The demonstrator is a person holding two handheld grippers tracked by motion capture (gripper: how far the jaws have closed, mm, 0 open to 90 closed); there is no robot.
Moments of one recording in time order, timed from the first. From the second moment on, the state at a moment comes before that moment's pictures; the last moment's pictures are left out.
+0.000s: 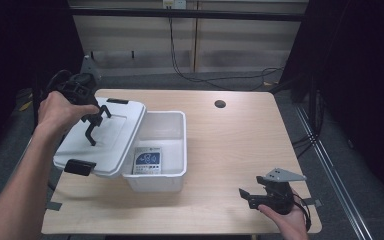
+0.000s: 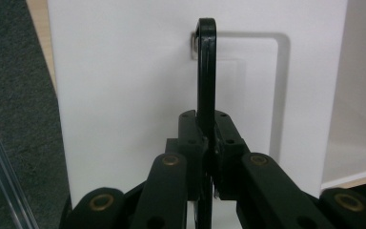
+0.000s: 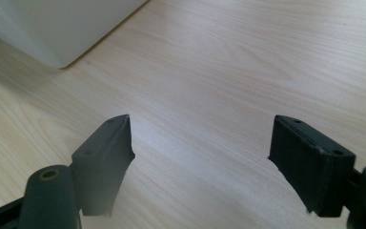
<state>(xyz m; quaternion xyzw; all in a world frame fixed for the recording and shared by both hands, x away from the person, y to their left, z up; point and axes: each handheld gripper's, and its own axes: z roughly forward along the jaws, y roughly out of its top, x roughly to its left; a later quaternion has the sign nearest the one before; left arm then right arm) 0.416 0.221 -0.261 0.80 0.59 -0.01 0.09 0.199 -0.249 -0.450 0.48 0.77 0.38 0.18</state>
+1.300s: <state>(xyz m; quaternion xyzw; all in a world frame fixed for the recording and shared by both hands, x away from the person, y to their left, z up) 0.419 0.143 -0.261 0.75 0.66 -0.01 0.09 0.199 -0.250 -0.450 0.48 0.77 0.38 0.17</state>
